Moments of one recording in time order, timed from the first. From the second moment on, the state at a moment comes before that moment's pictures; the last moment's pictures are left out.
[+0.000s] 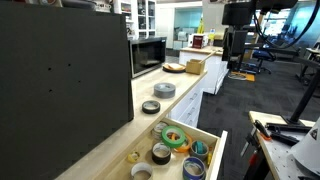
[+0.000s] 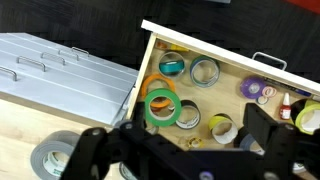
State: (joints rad) arm 0.00 -0.58 0.03 -2.51 -0.02 1.91 -0.08
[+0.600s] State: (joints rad) arm 0.02 -0.24 0.02 -2.40 -0.03 2.19 -0.19
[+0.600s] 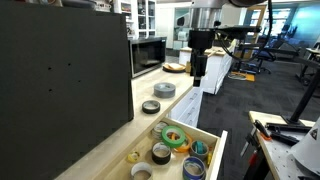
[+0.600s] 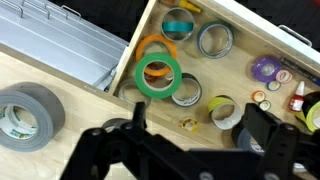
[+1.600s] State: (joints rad) arm 0.02 0.01 0.01 -2.17 -0.07 2.19 -0.25
